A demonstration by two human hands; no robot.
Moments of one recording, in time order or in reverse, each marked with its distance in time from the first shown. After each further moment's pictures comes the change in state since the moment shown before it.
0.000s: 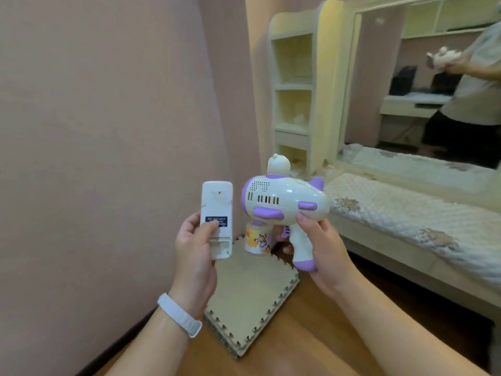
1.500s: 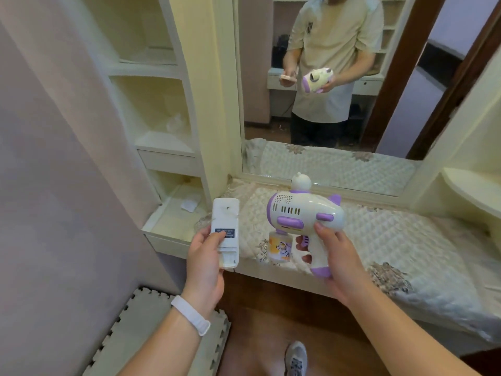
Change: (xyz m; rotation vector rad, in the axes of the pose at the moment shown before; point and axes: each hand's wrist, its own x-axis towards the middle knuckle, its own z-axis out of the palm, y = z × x) left_hand 0.353 -0.249 0.353 0.042 -0.331 -0.482; right_hand 0.326 -0.011 -0.327 -0.108 0.722 0.021
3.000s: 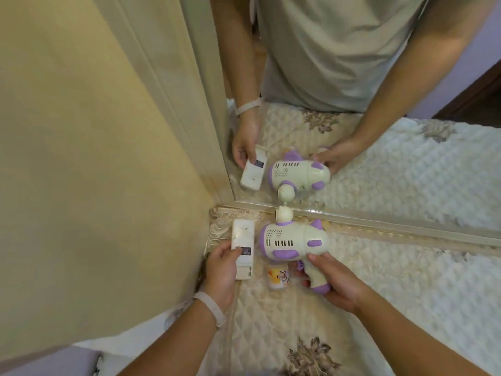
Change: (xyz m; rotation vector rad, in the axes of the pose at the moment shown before) left_hand 0.444 -0.121 0.097 0.491 0.079 -0.443; right_hand 0.409 0.122 -0.023 0.106 0.022 0.680
